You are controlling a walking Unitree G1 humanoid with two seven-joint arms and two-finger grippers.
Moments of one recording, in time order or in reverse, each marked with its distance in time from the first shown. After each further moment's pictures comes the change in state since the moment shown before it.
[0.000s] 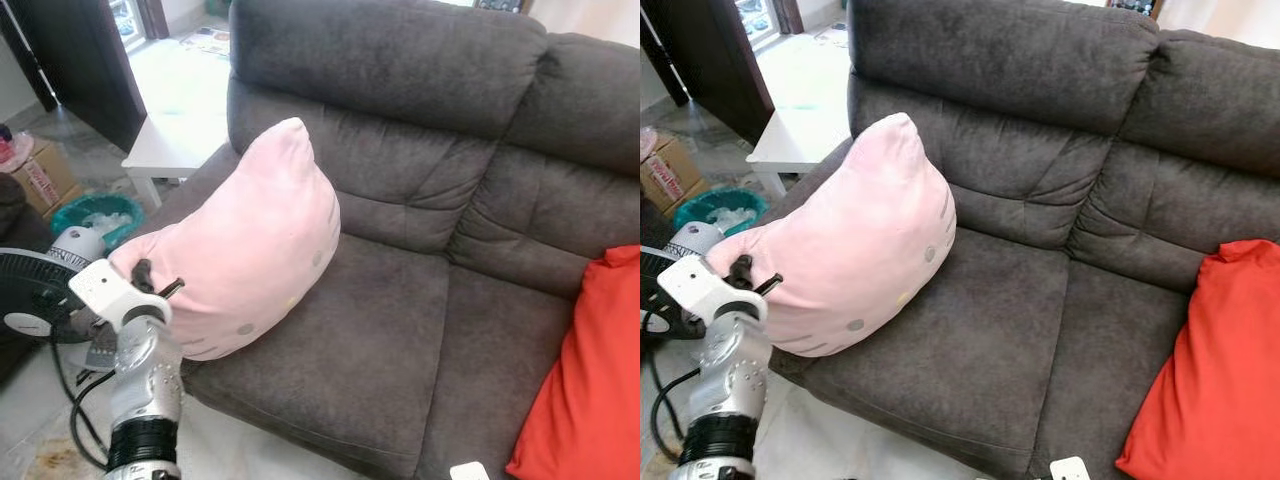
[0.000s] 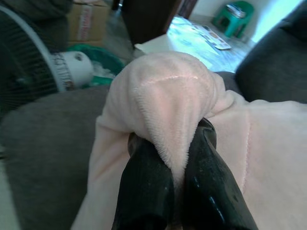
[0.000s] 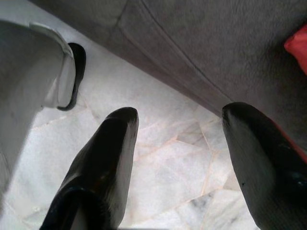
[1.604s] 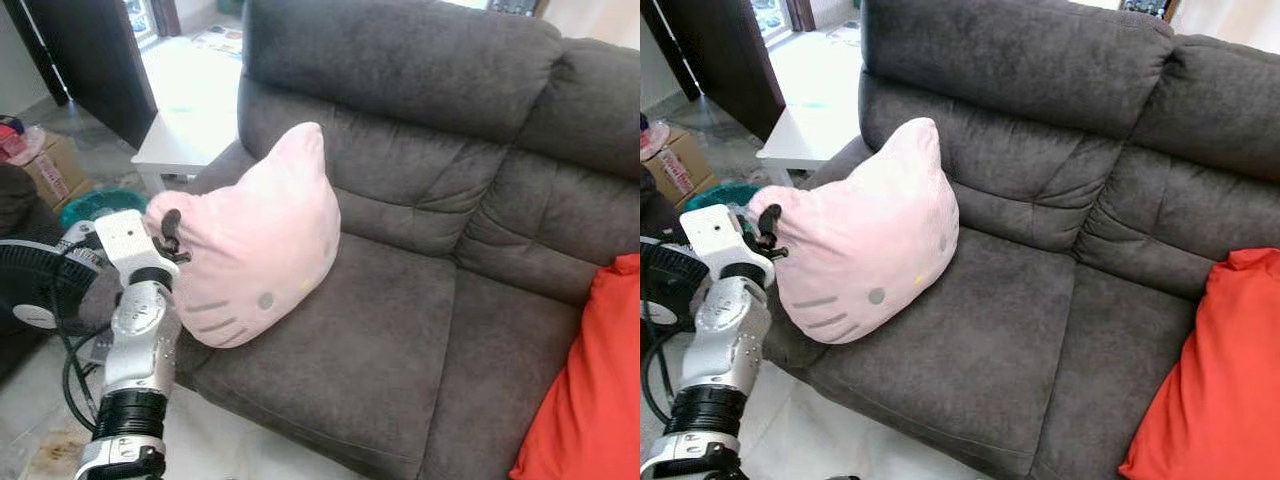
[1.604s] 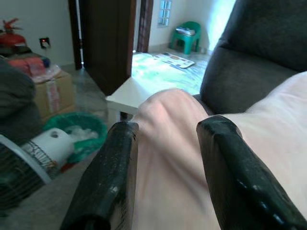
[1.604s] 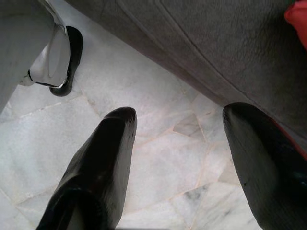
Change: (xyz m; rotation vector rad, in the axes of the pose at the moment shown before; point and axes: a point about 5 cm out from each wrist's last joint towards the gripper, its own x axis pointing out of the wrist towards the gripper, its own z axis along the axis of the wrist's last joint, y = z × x) left arm 0.012 -0.031 0.033 0.300 -0.151 -0.266; right arm -0.006 -0.006 -0.025 0.000 0.020 0.013
